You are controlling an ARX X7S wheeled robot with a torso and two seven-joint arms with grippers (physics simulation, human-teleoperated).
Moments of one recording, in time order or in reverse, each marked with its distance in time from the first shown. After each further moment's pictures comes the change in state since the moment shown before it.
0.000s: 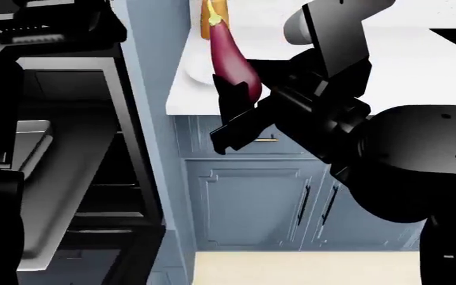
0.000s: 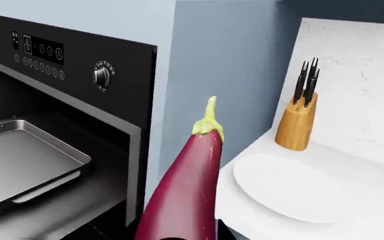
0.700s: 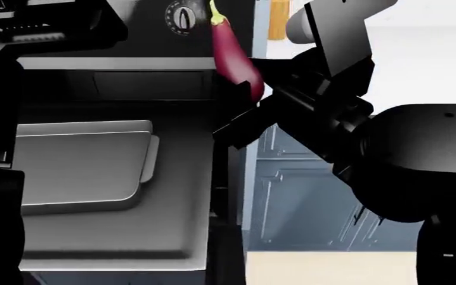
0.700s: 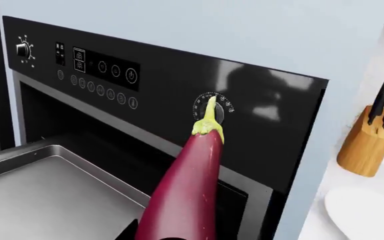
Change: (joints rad) left arm -0.006 0.017 -0.014 0.001 -0.003 -0.023 0.003; right arm 0.000 -0.014 0.032 0.000 -0.004 0.041 0.003
